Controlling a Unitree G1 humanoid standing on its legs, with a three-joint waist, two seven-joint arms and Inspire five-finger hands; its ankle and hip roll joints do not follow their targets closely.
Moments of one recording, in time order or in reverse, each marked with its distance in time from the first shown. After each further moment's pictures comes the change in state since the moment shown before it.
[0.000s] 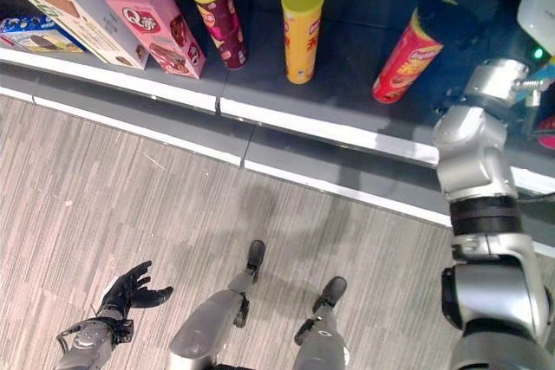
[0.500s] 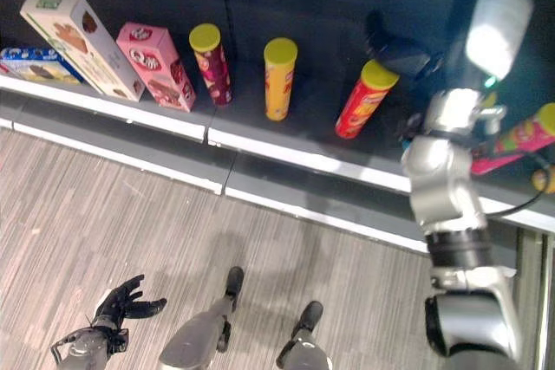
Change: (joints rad) left arm 0.017 -0.044 0.072 0.088 0.065 0.033 -0.003; right arm 0.353 0.178 -0.066 -0.376 -0.005 -0.086 0.127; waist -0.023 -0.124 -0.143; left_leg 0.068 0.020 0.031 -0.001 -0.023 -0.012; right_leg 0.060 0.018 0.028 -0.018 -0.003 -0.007
